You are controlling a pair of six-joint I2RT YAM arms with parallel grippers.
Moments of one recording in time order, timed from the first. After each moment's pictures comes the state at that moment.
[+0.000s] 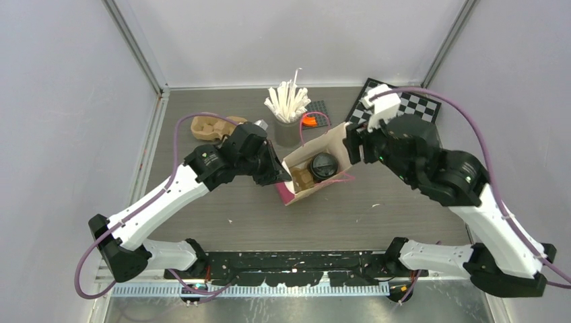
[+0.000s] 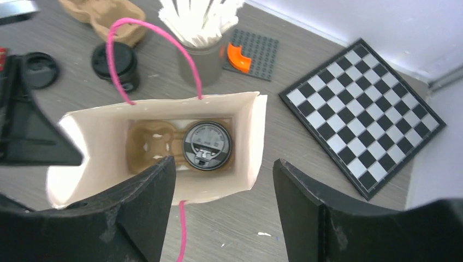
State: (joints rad) left arm -0.85 1.25 1.33 -0.83 0.10 -1.08; right arm 0.90 1.03 1.60 -0.97 0.46 0.09
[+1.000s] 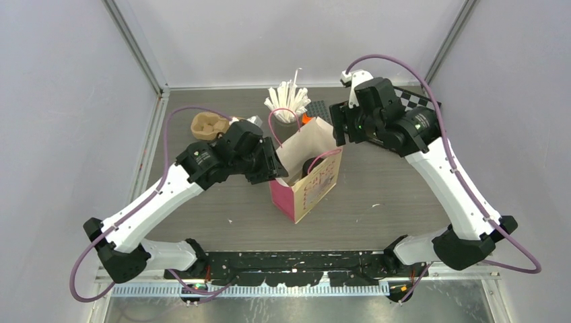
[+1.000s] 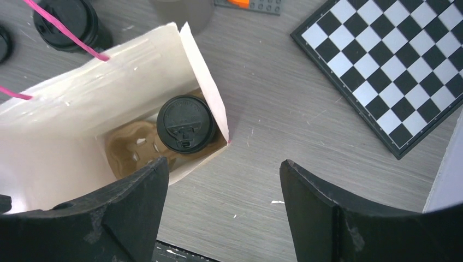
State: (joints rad) left arm -0.85 1.24 1.38 -0.93 0.03 -1.02; right arm 0.60 1.36 1.75 -1.12 0.22 0.16
